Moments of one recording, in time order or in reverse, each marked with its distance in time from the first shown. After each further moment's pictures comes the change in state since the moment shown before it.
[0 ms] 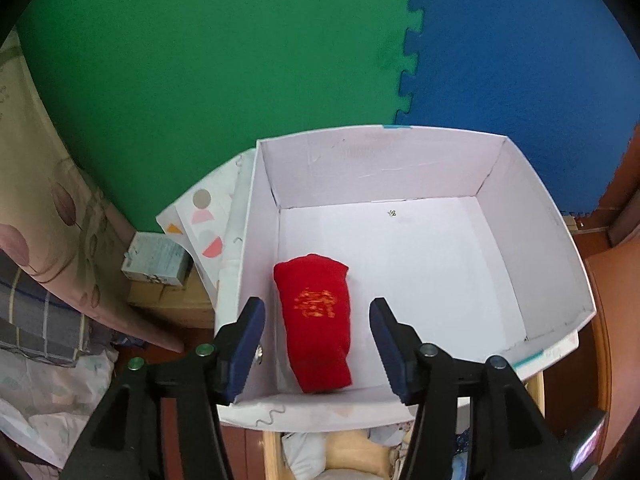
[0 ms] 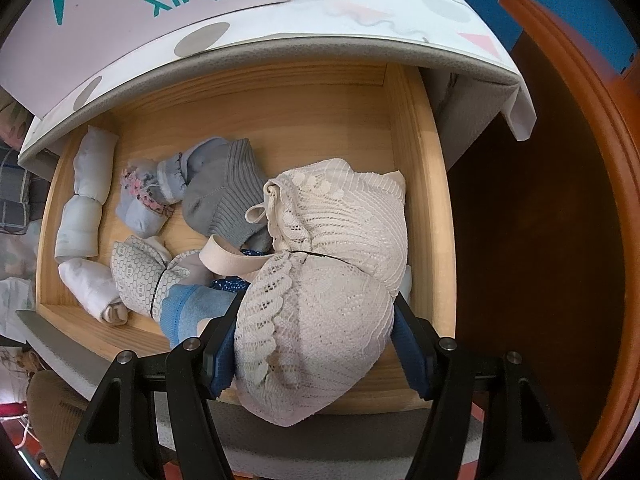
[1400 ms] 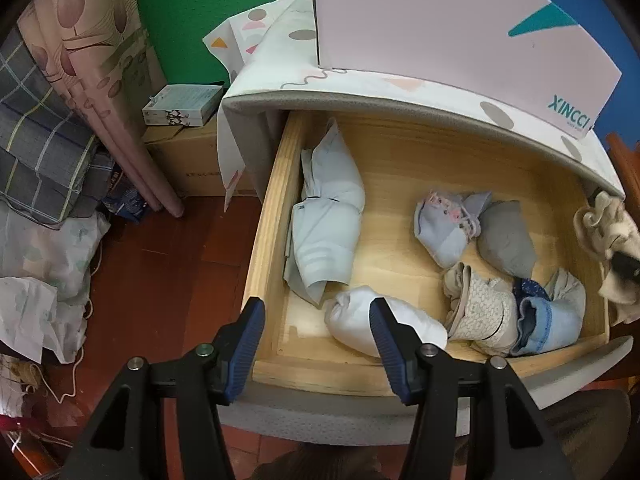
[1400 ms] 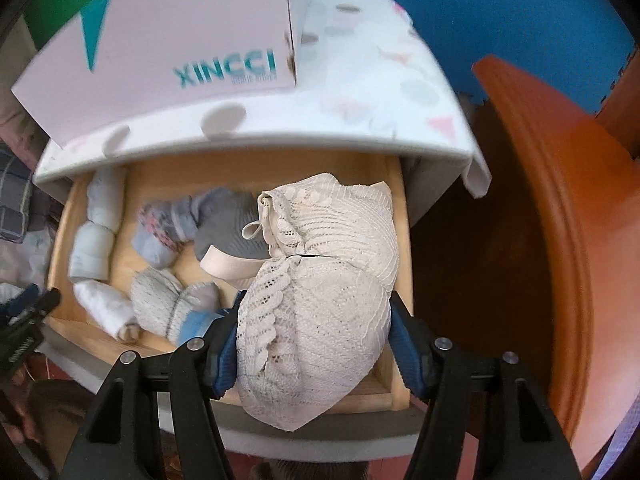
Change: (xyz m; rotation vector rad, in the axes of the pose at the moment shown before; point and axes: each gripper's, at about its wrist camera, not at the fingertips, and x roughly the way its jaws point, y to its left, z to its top) left arm 0.036 0.008 -0.257 -0.174 0.158 0.039; right arm -0.075 -0.005 0.007 -0.024 -0.144 -0.047
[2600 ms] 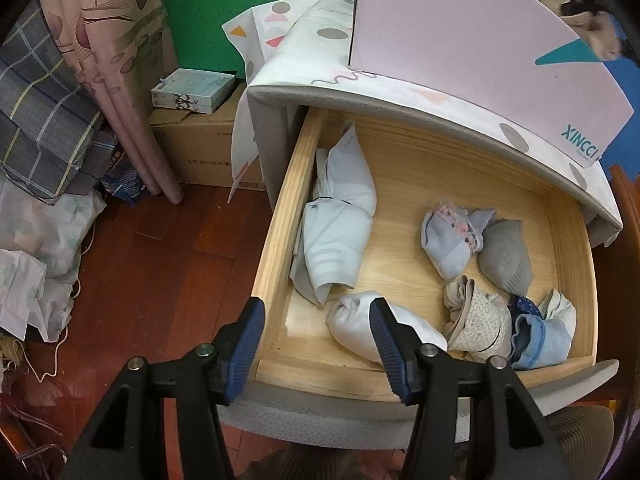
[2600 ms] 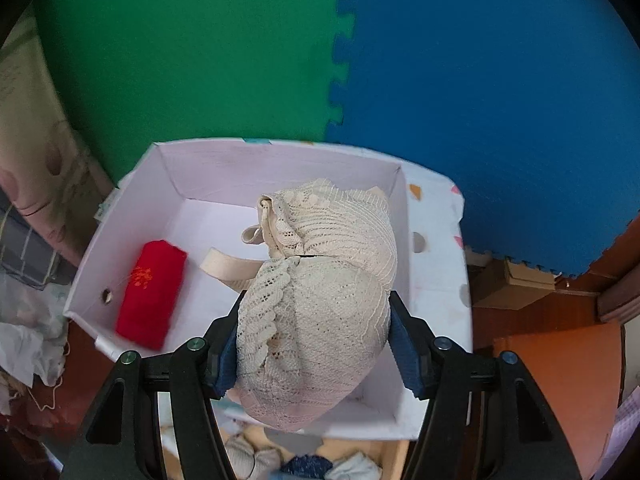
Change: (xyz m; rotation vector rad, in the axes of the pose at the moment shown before) left arm 0.004 0.015 -0.001 -0.088 0.006 -0.028; right arm -0.050 0.083 0.225 -0.128 -0.160 0.014
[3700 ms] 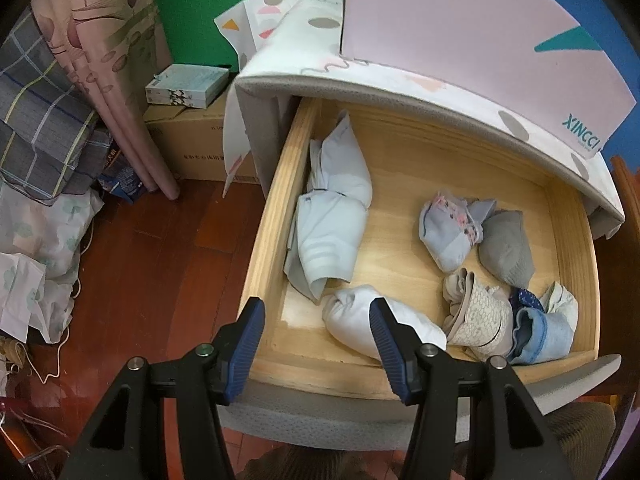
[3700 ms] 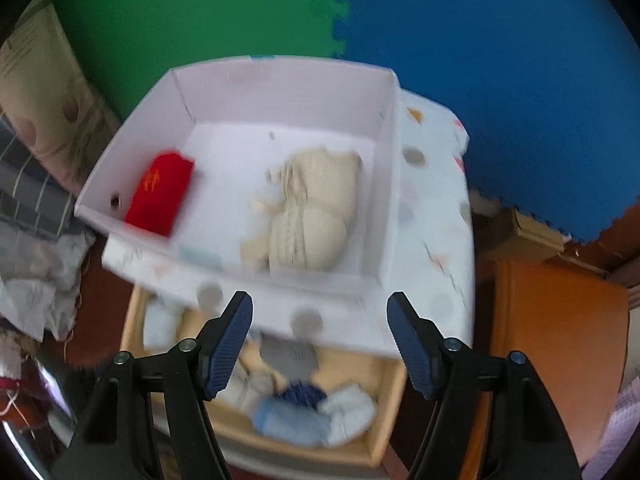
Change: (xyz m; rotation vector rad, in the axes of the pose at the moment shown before) left arm 0.007 -0.003 0.000 0.019 0.037 -0.003; right arm -0.043 -0.033 -0.091 -0.033 0.145 0.059
